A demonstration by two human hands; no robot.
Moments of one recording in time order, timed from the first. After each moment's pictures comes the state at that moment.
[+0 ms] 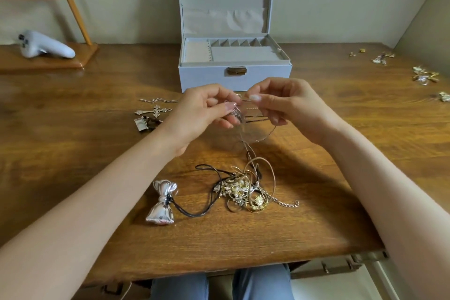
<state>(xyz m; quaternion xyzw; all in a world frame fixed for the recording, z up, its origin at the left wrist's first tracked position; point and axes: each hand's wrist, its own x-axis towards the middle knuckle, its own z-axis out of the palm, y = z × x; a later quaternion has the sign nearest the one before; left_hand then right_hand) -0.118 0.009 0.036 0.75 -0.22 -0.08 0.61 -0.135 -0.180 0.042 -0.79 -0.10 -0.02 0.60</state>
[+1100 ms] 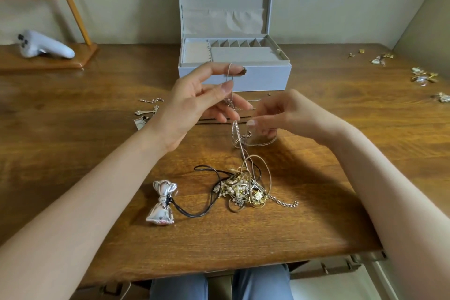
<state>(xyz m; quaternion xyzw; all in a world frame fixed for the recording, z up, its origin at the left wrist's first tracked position) -0.123 0.018 0.051 0.68 -0.29 -0.08 0.67 -0.137 -0.186 0.040 -0.88 -0.13 0.05 0.45</state>
